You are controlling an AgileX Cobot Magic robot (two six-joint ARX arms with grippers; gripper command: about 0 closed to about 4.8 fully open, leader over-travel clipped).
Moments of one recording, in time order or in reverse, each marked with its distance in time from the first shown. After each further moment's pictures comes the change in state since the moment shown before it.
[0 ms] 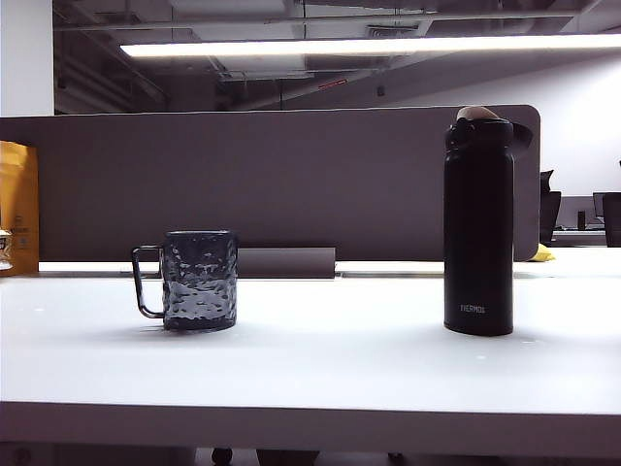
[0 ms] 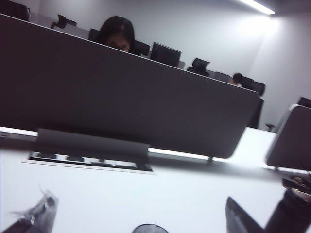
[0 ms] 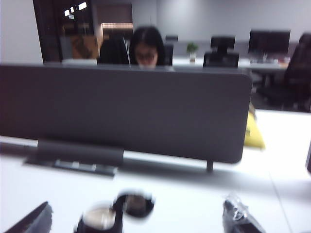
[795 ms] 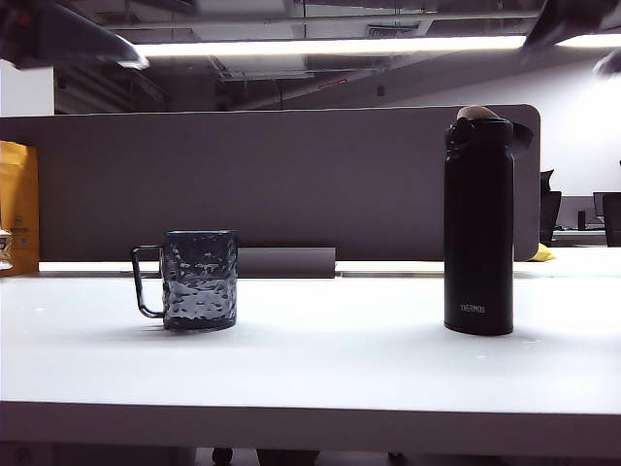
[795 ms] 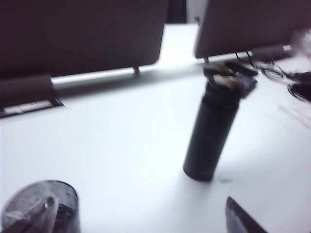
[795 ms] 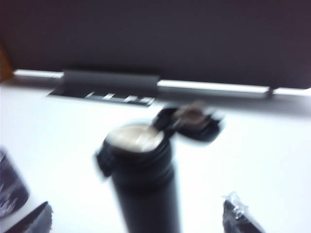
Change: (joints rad) left arm -0.573 0.483 0.107 0.078 -0.172 0.279; right arm 0.280 0.386 -0.273 0.407 0.142 0.064
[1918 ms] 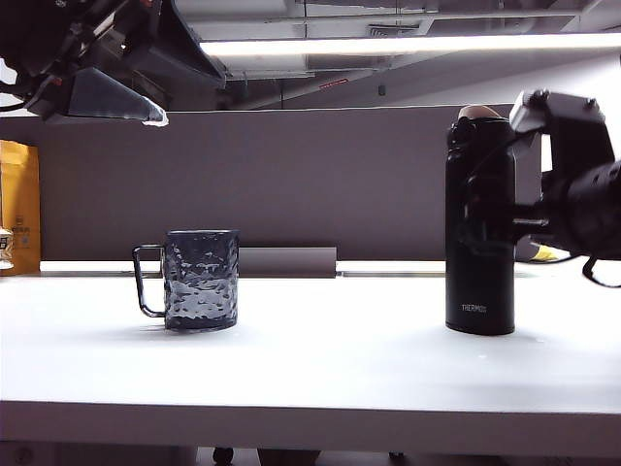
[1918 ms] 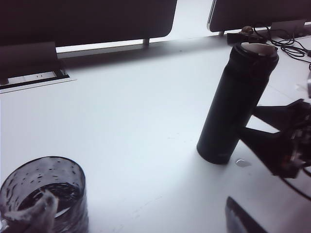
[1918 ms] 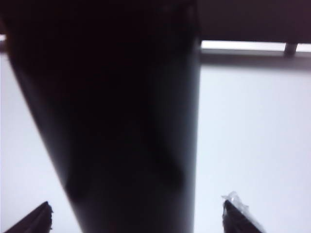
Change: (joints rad) left arm -0.009 0.148 0.000 0.057 -0.027 0.003; right arm 0.063 0.879 -0.133 1.018 0.109 -0.008
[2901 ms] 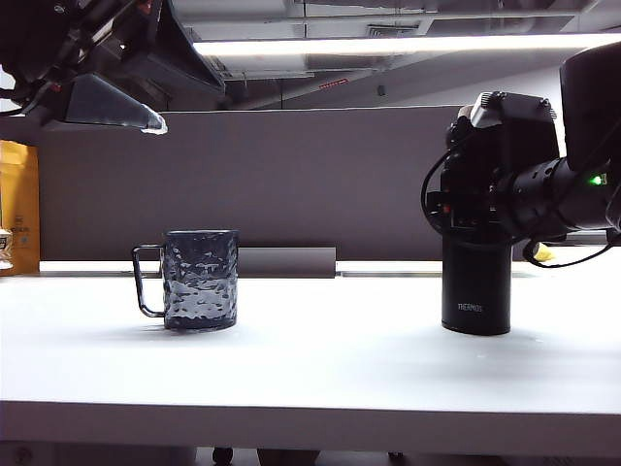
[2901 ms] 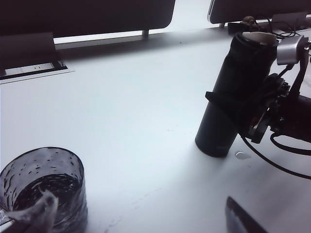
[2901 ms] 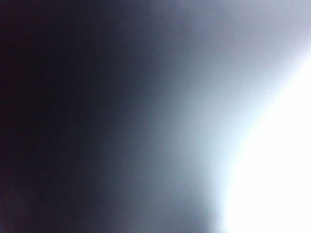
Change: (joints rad) left arm 0.000 0.000 0.000 -0.029 0.000 0.000; right arm 0.001 0.112 0.200 -0.027 -0.009 -0.009
